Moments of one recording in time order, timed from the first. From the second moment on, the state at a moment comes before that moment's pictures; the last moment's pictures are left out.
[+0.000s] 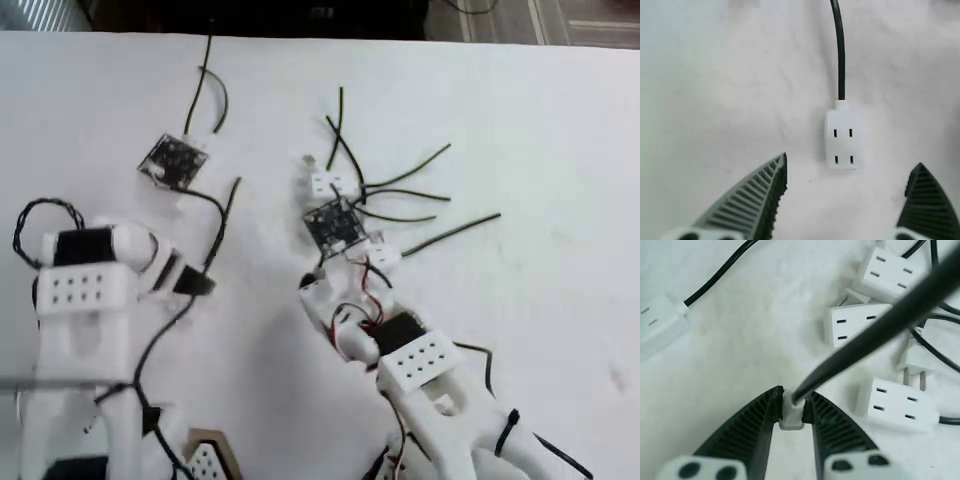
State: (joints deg) left arm -12.0 -29.2 37.5 73.7 -33.2; right arm -33.4 -43.2 69.8 30.0 2.0
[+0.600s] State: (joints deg) left arm -9.5 1.2 36.3 57.0 -40.1; right arm -28.1 -43.2 68.5 30.0 2.0
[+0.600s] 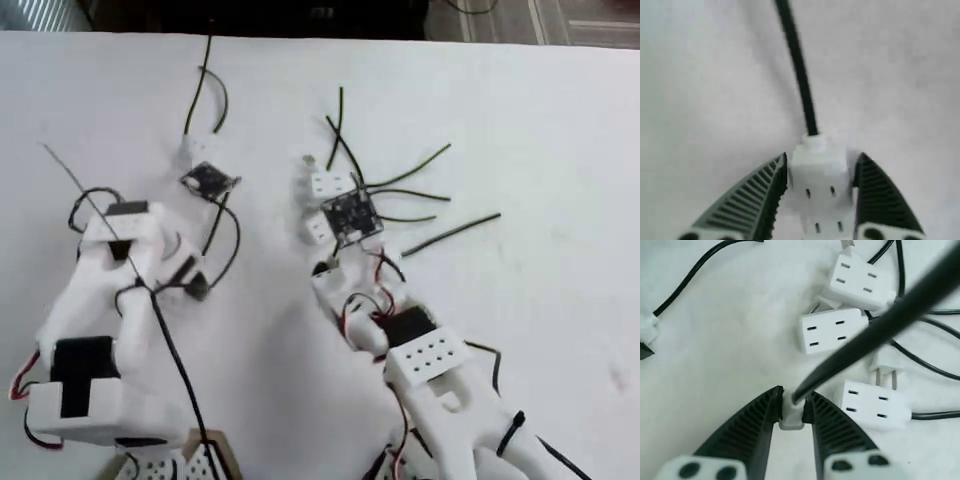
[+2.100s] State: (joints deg) left arm 4.7 -16.8 51.5 49.5 -30.9; right arm -17.9 -43.2 65.9 30.0 -2.4
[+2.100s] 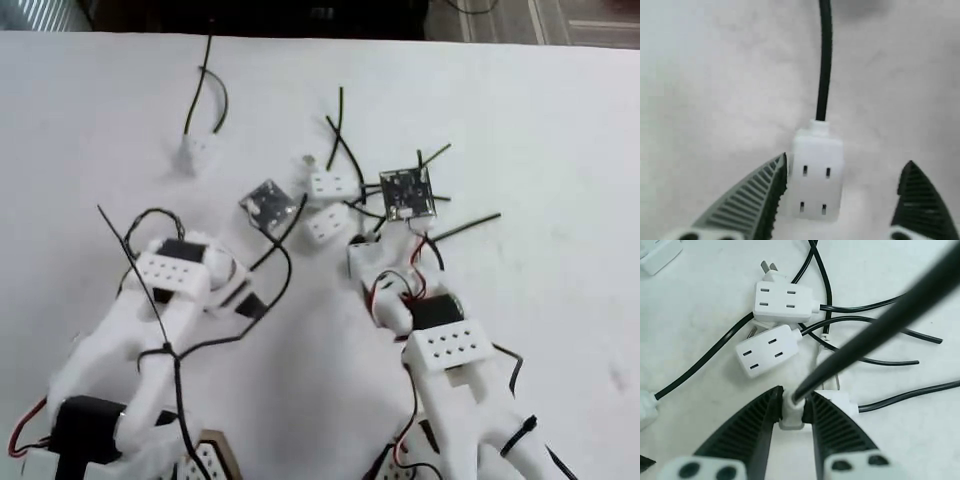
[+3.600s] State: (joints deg) left arm -33.2 -47.8 53.5 63.8 -30.0; right arm -56.0 -8.9 50.1 12.1 -2.4
